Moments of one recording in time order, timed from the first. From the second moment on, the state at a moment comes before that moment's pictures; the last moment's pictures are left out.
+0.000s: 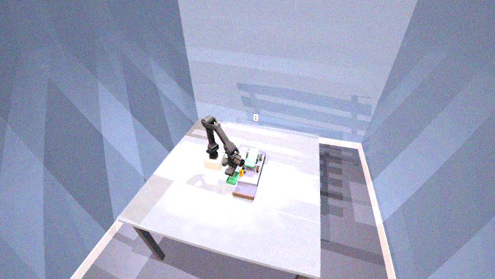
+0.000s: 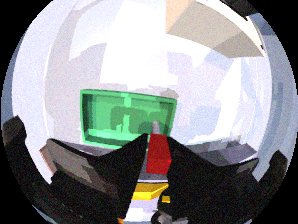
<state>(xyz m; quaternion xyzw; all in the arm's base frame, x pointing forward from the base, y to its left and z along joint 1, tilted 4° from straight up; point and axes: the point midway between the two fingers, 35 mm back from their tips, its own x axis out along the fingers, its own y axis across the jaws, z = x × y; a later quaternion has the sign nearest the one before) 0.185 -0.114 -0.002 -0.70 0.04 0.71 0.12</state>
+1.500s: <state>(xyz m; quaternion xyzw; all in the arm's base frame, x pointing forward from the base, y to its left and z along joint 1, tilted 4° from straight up) 0.178 -0.138 -0.012 -0.70 0.04 0.70 0.12</state>
